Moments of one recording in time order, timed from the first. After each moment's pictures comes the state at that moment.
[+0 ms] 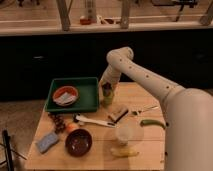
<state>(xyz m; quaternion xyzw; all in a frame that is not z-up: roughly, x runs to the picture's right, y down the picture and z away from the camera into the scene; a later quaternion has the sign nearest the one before) 0.021 -0.008 0.858 -0.15 -0.26 -0.54 0.79</state>
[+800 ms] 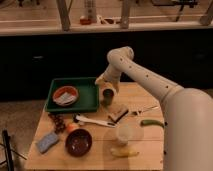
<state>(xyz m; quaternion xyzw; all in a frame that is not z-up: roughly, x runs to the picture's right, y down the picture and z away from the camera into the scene) 0.023 -0.010 0.860 -0.15 -0.26 -0.53 0.79</state>
